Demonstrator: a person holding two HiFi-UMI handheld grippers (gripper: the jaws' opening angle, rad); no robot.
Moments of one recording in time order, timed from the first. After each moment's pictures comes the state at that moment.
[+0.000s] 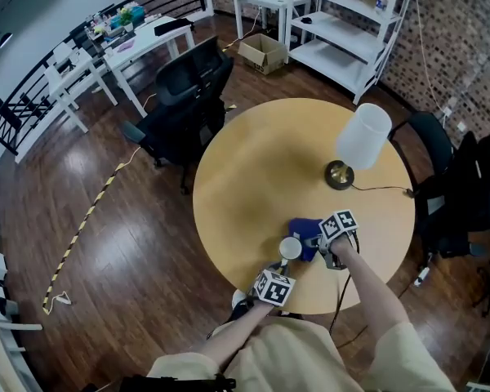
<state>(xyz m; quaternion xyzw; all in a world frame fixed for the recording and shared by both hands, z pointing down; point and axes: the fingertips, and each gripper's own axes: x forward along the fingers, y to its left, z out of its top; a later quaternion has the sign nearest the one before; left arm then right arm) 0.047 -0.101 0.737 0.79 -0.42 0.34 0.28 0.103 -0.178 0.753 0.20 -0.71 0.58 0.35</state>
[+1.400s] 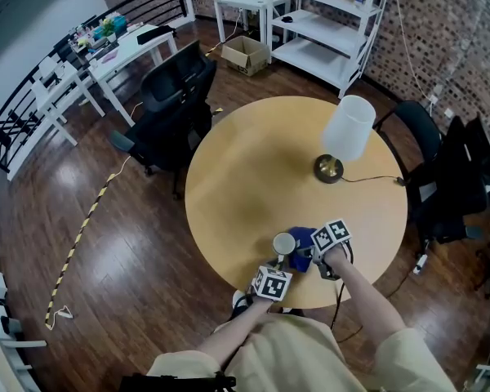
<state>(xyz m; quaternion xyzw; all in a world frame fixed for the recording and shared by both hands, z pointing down) 0.049 -0.101 0.738 0.80 -0.42 0.33 0.29 0.098 -0.129 0.749 0.21 -0.72 0.56 0.35</state>
